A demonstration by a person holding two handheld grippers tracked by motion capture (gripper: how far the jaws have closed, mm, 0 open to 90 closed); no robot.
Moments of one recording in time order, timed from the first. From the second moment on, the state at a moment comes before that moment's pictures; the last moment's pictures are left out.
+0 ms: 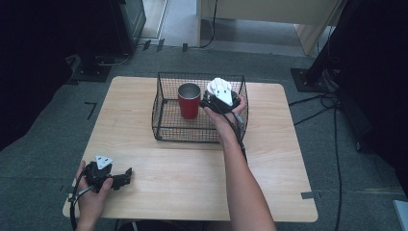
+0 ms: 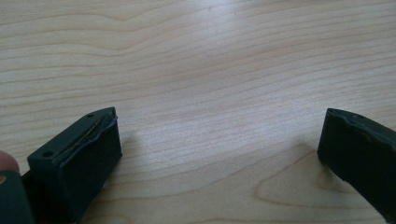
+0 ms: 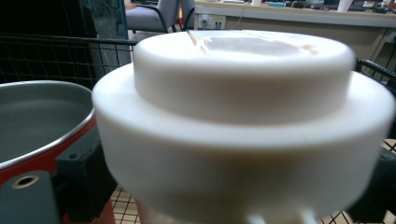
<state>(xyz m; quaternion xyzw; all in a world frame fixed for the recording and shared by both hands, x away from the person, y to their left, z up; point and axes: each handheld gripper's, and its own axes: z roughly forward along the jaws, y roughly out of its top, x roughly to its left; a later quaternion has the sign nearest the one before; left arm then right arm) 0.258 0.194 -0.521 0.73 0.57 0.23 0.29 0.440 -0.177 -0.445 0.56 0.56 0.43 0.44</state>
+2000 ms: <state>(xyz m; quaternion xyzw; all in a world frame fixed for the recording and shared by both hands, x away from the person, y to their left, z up) 0.258 0.194 -0.521 0.73 0.57 0.23 0.29 0.382 -0.196 -0.396 0.51 0.55 0.49 0.45</state>
